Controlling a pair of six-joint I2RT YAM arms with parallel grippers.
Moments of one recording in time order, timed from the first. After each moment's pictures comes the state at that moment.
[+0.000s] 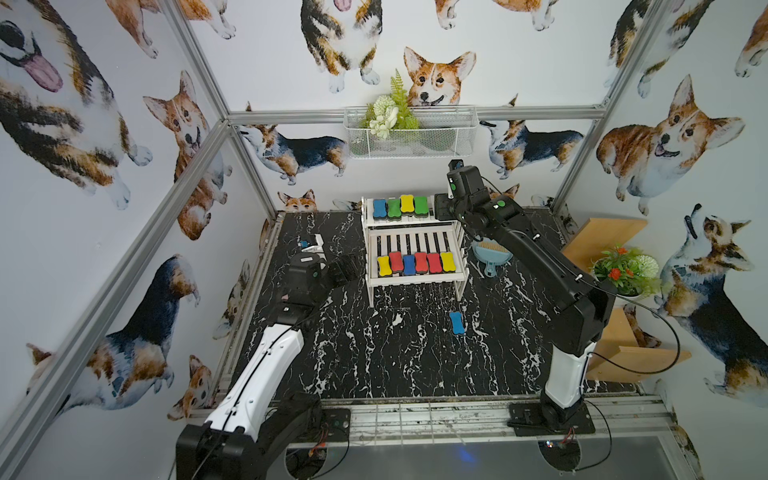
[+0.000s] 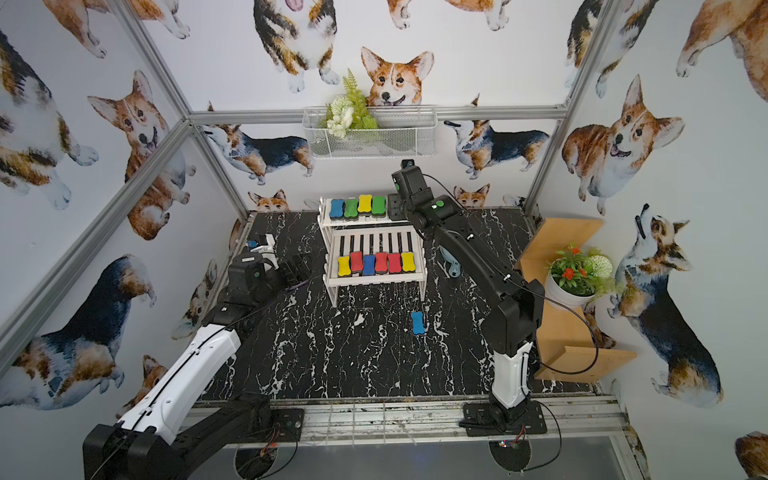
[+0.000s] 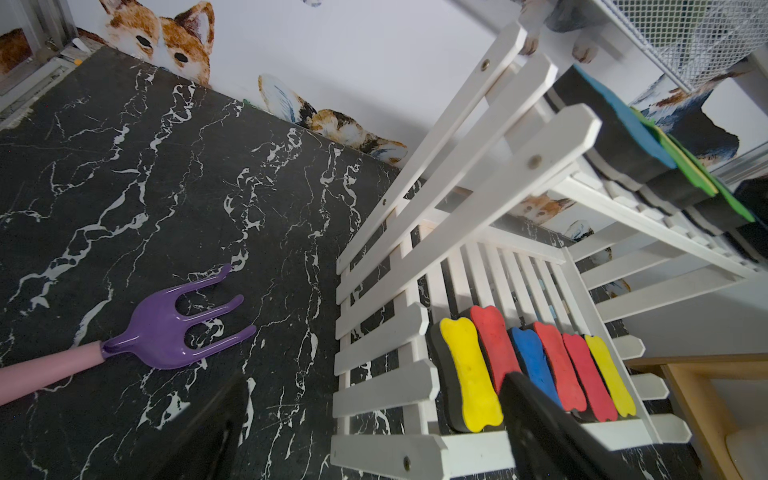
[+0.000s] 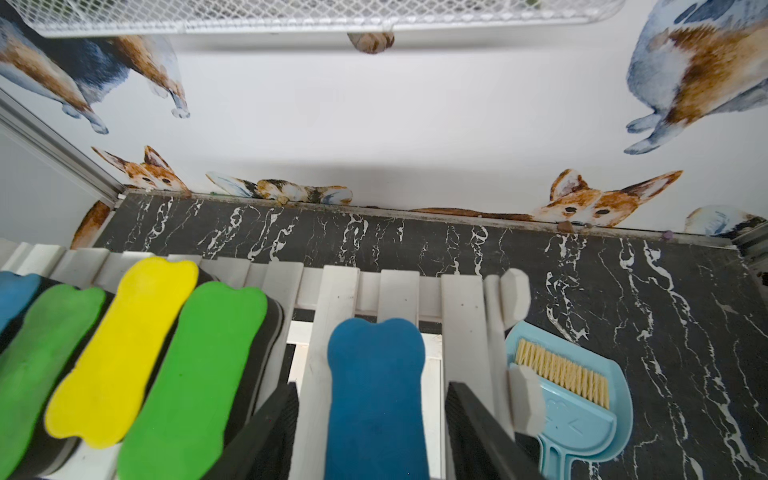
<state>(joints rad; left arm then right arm) -0.14 1.03 0.76 -0.16 0.09 -0.49 0.52 1.88 2.05 -0.76 0.29 0.30</state>
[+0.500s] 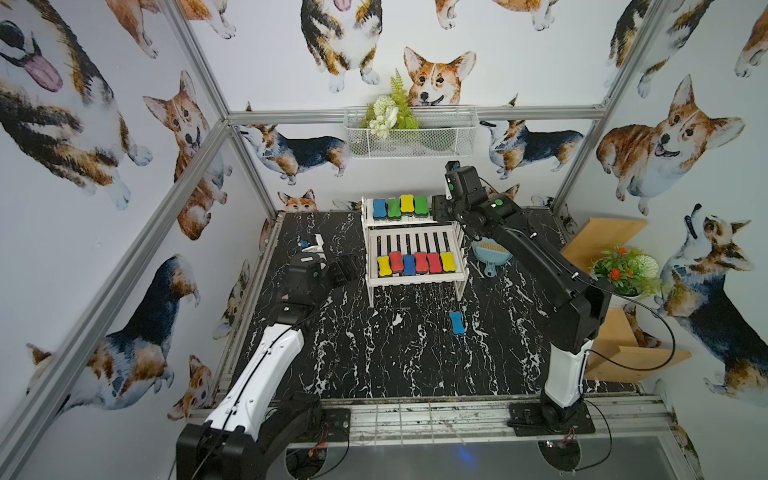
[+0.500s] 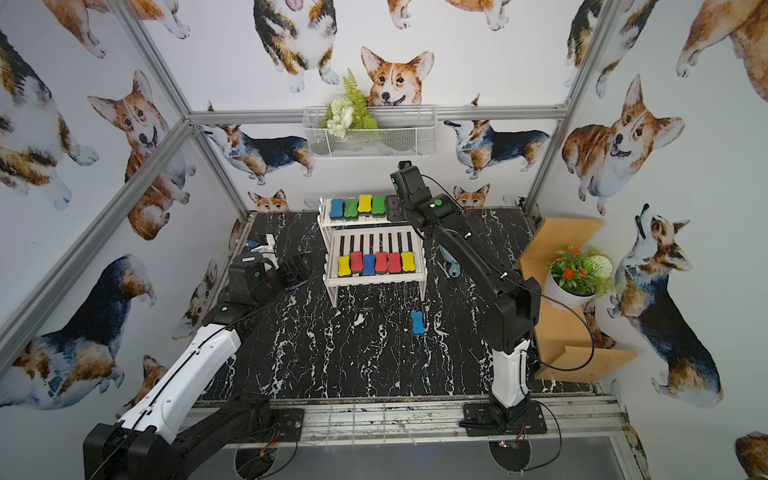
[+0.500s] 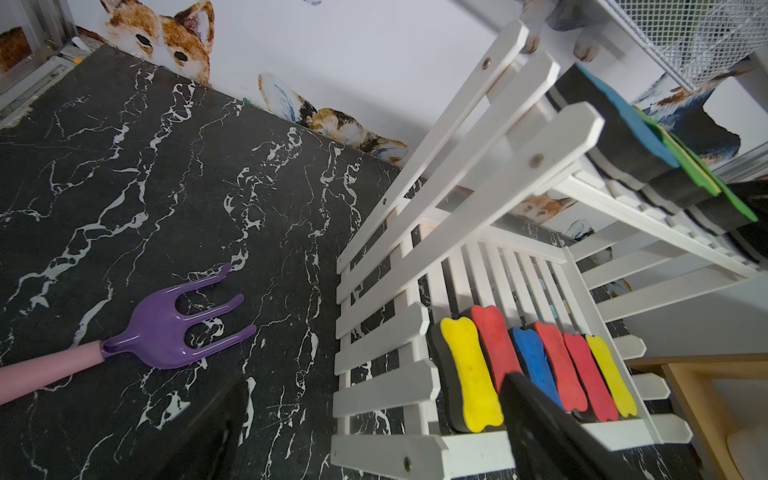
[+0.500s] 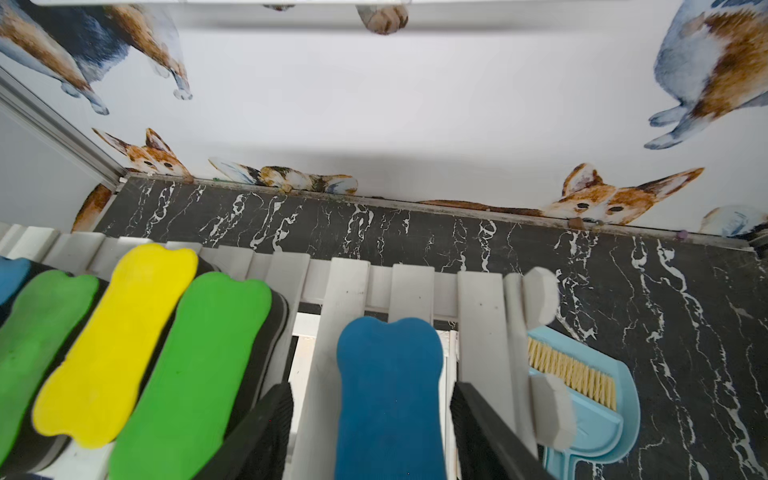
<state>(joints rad) -0.14 1.03 0.76 -0.16 0.09 -0.49 0.52 1.91 2.05 -0.78 0.26 0.29</state>
